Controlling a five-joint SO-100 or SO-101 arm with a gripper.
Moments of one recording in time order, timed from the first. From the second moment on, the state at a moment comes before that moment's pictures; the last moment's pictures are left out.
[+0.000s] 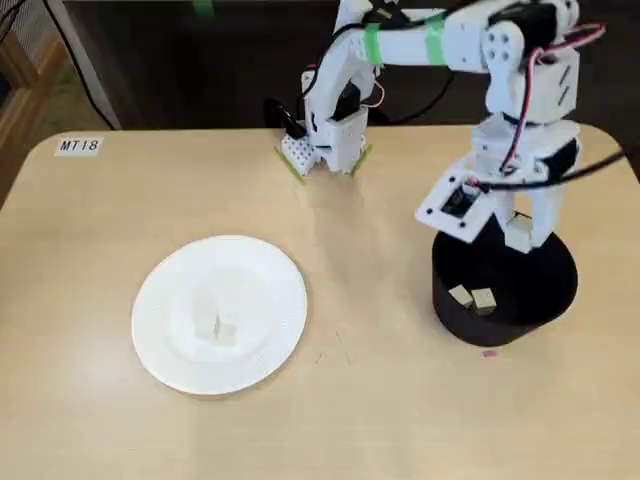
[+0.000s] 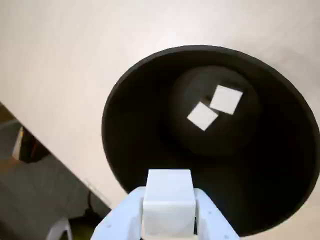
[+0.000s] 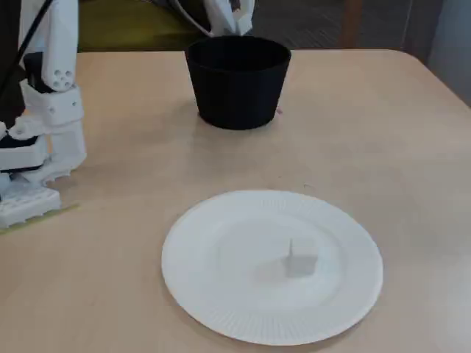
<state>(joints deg) -38.2 71.5 45.6 95.1 -6.3</state>
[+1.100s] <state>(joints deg) -10.5 86.6 57.2 89.8 -4.5</state>
